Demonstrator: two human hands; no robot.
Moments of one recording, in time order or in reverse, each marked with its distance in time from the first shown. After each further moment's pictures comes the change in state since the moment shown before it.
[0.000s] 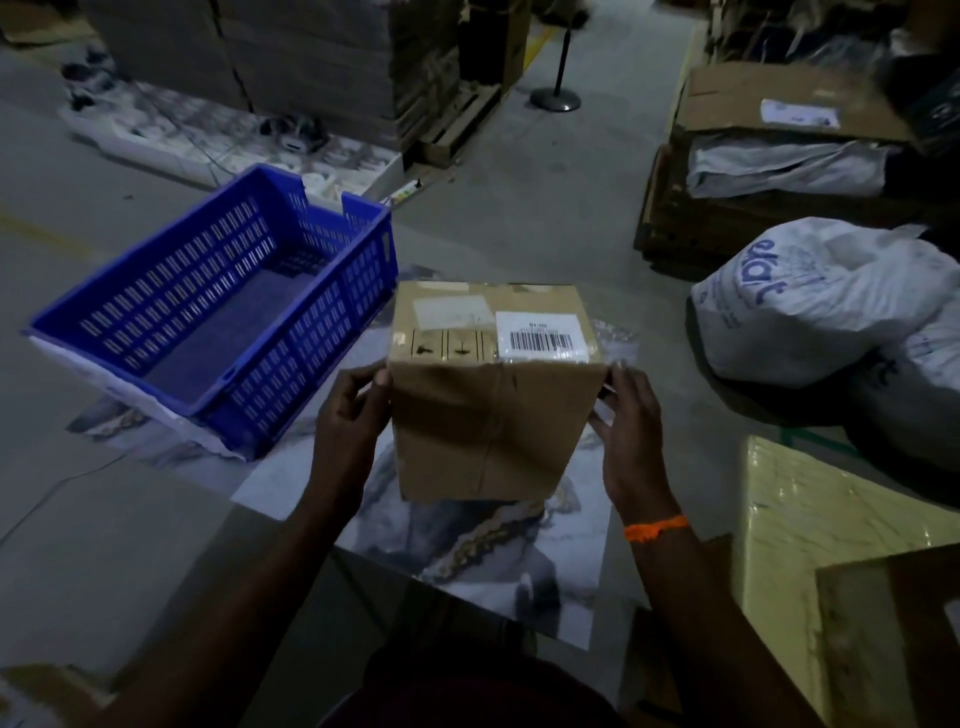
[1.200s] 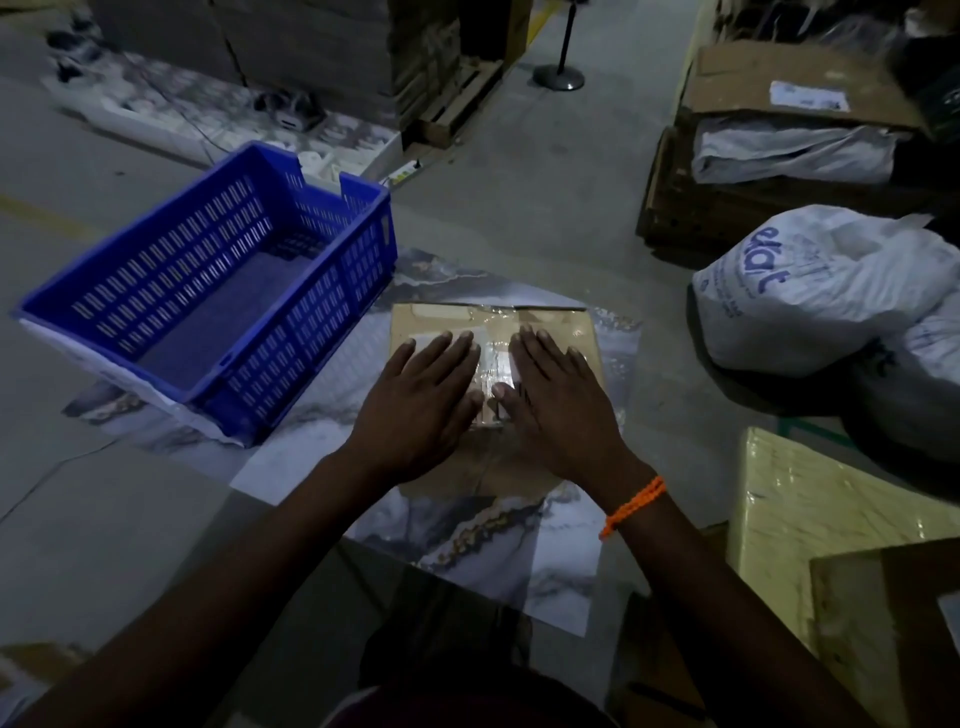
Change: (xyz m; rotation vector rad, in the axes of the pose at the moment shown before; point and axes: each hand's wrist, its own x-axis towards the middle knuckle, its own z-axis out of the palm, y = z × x) left_hand 0.017 0.023 0.036 1.350 -0.465 0.585; right_hand -0.008 0.000 0.038 -1.376 -0.494 -0.674
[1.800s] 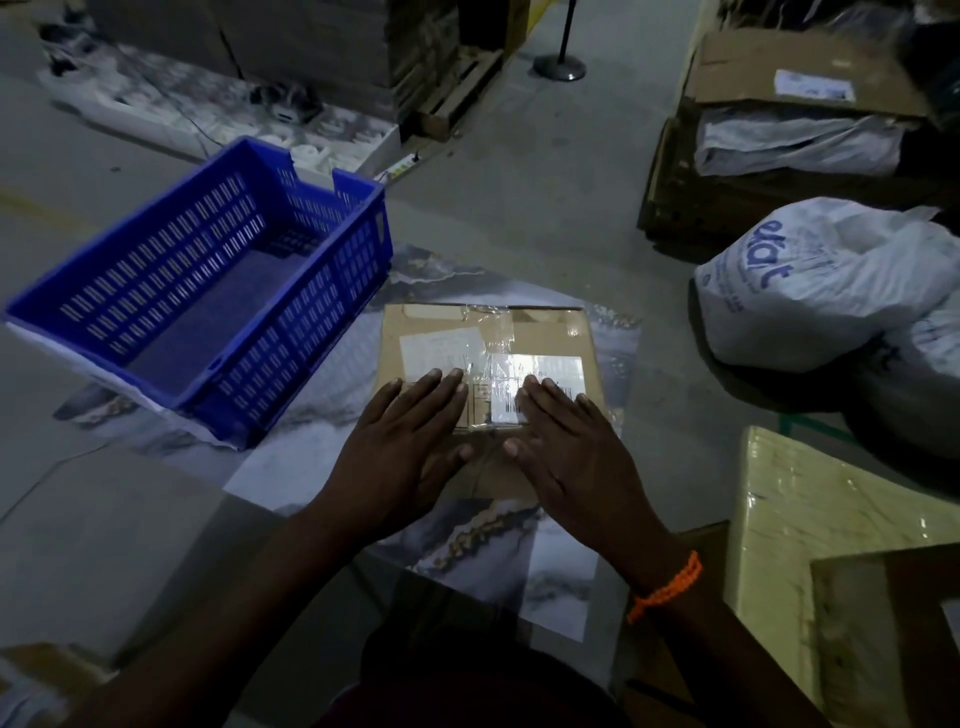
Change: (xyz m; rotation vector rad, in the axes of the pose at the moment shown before) left_hand -0.038 0.005 0.013 -0.070 0.134 0.057; right_hand -0.050 0.006 0.001 0.092 0.063 -0.080
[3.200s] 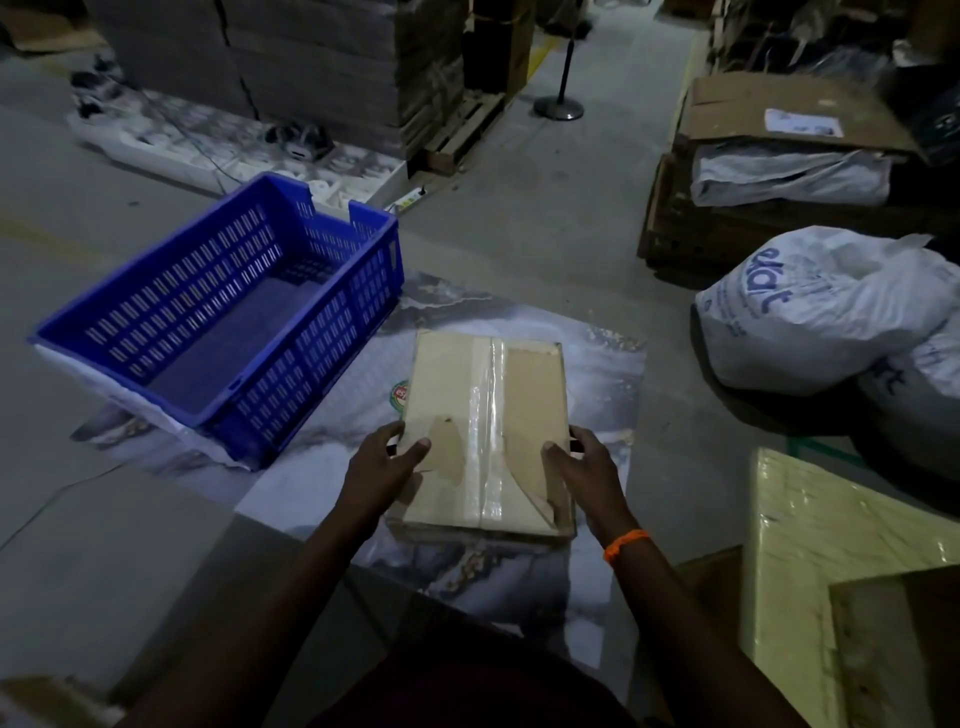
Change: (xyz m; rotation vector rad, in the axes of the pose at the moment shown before) left_hand -0.014 -0.056 0.066 -1.054 0.009 -0.966; right_hand 0.017 0.070 0.094 0.866 0.117 0.777
